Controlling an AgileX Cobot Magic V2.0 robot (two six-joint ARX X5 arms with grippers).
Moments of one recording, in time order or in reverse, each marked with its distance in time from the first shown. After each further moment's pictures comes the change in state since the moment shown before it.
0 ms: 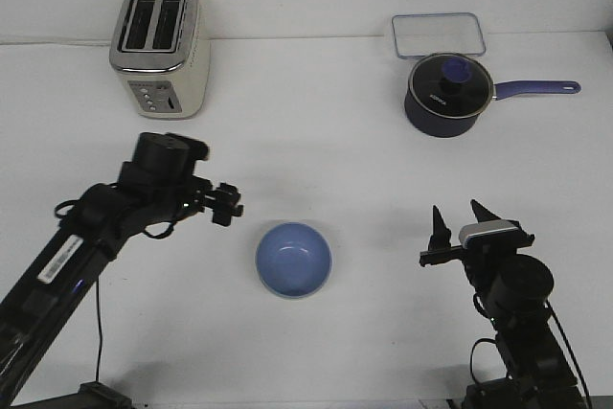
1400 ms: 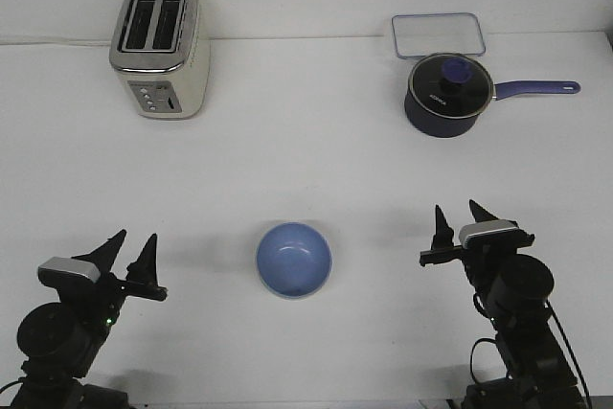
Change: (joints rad) left arm 0.195 -0.988 -0.894 0.581 -0.105 -0.042; right arm 0.000 0.000 0.000 0.003 0.000 0.000
